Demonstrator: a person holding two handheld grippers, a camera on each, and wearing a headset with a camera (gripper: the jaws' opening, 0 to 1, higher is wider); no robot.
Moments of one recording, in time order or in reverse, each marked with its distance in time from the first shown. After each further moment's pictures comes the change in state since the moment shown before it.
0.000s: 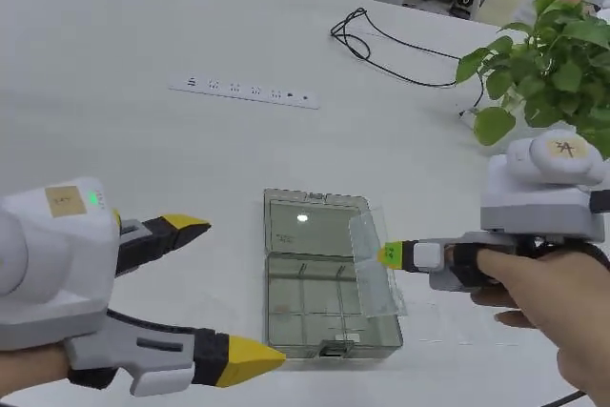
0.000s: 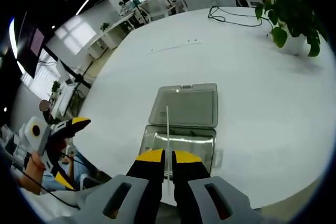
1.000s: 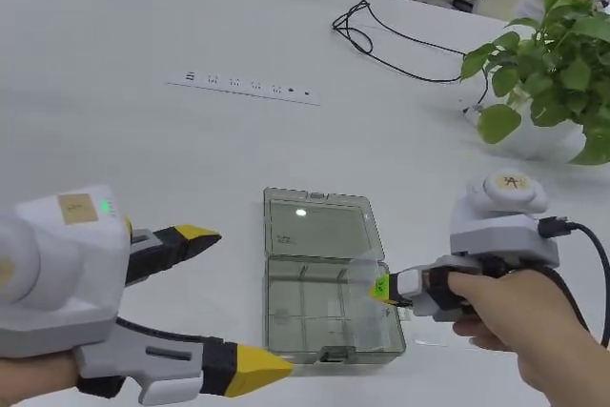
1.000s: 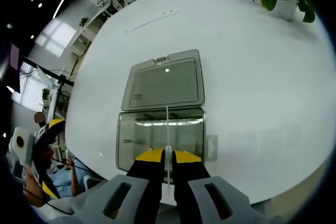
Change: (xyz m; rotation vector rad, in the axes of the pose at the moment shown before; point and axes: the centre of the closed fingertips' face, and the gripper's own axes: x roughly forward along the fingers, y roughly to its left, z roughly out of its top) left arm 0.011 0.001 -0.006 -0.039 0.012 -0.034; right arm 0.043 -0.037 -0.035 0.150 0.148 -0.054
